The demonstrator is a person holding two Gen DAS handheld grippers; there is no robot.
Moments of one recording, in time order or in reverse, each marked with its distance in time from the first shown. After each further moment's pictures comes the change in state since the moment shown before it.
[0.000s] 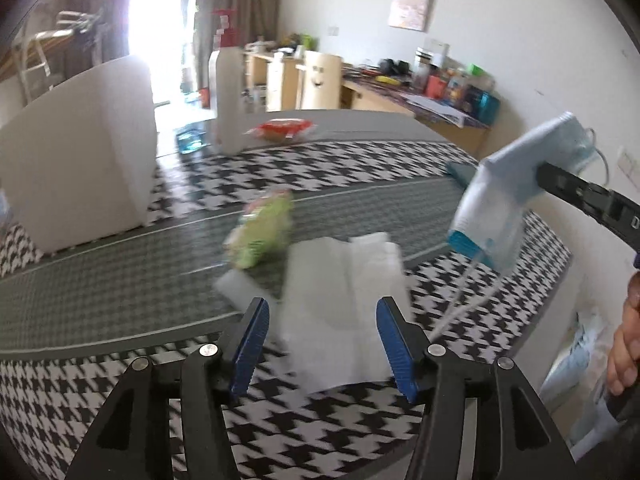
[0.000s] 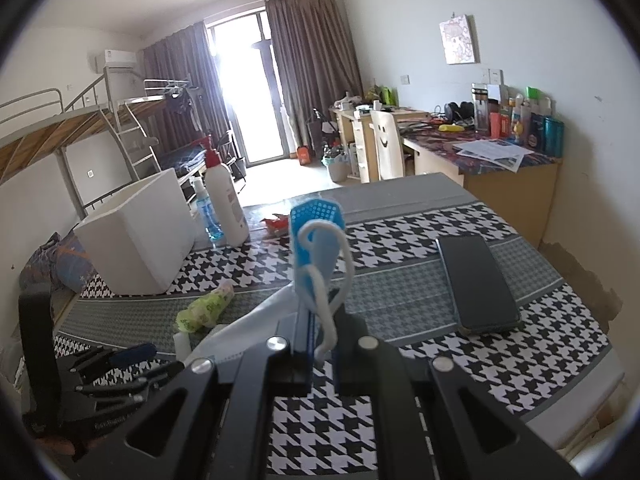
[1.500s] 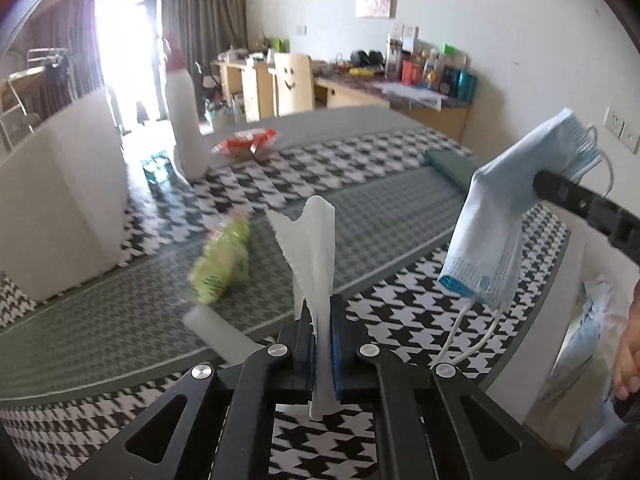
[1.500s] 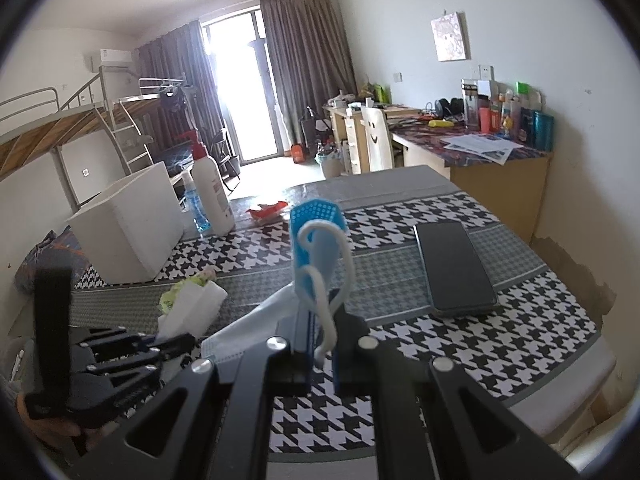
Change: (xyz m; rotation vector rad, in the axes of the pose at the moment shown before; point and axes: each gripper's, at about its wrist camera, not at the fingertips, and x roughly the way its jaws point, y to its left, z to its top) left arm 0.006 -0.021 0.015 0.118 -0.005 0.009; right arm -0.012 -0.020 -0.013 -0.006 0.003 -0.012
